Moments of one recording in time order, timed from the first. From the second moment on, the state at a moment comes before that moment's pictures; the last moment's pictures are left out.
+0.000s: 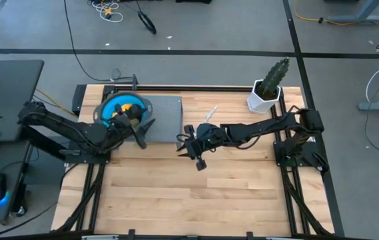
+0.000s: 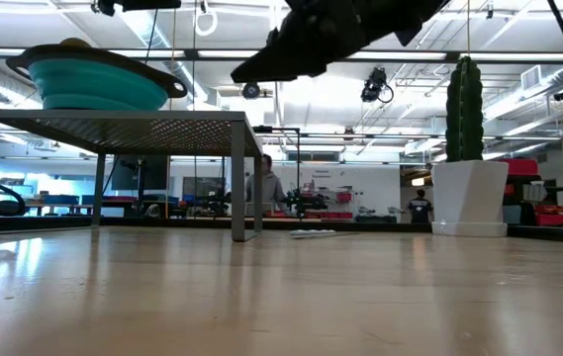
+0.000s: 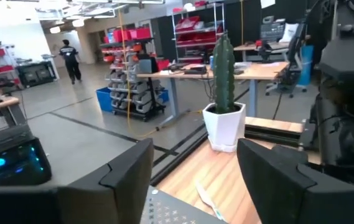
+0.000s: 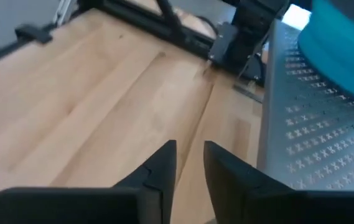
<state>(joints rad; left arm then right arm) -0.36 0.84 0.66 0.20 -1.03 0.10 0.06 1.75 1.19 0.06 -0.13 -0.39</state>
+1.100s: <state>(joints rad) -0.36 0.86 0.66 0.23 -1.00 0.14 -0.04 1.85 1.19 0.14 -0.03 -0.30</state>
